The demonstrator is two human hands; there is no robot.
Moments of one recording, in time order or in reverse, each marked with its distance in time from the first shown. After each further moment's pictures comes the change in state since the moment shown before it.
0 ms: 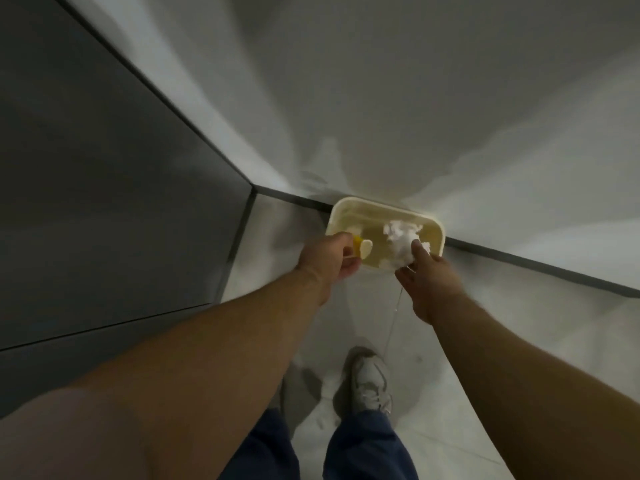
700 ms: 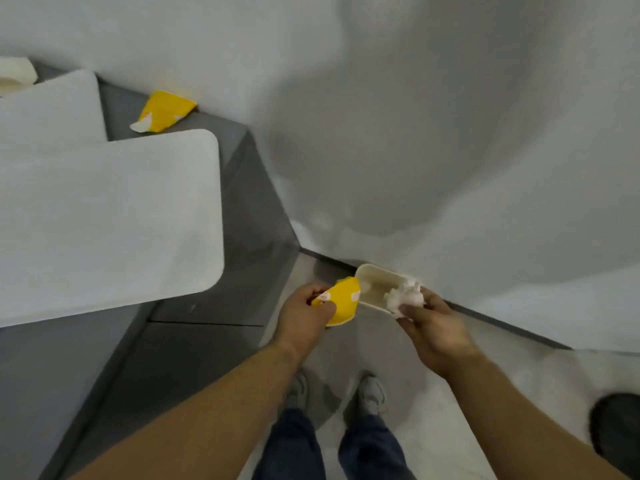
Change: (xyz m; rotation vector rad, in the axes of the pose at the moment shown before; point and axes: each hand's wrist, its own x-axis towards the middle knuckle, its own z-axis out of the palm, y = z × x) left_hand -0.358 0.100 -0.113 0.282 0.100 0.446; right_hand -0.340 -0.133 0.008 0.125 -0.346 -0.110
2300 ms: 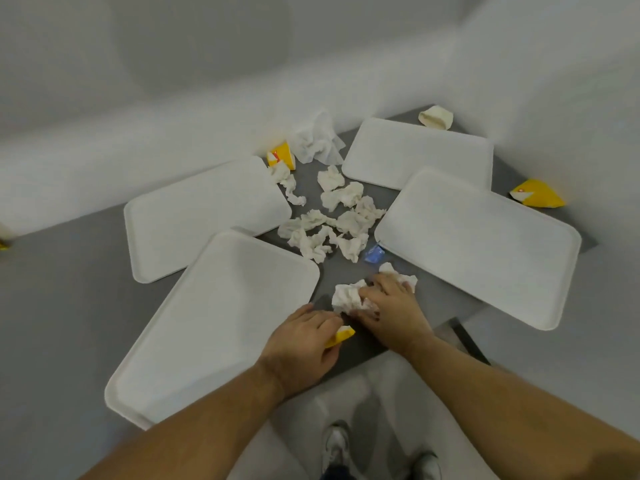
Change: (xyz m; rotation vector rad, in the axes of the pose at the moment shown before) left_hand -0.247 -0.165 -0.418 0.866 0.629 0.693; right_hand -0.215 0.242 0.414 -2.001 -0.955 -1.153
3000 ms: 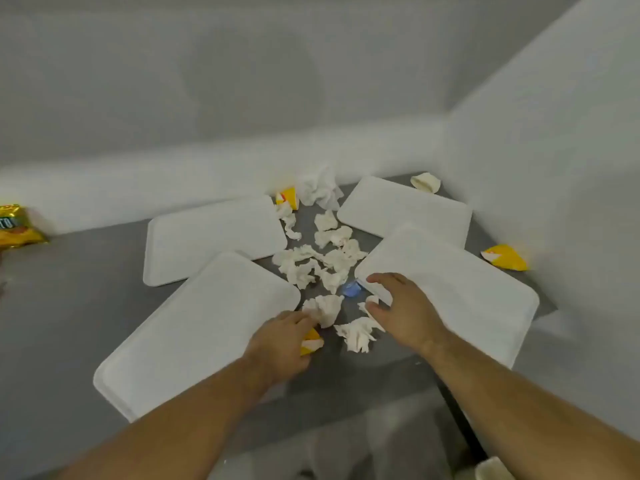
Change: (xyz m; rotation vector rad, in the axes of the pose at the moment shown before) left_hand 0.041 0.041 -0.029 0.125 -0.344 -0.439; right_hand -0.020 0.032 -0.128 0.312 0.188 -0.063
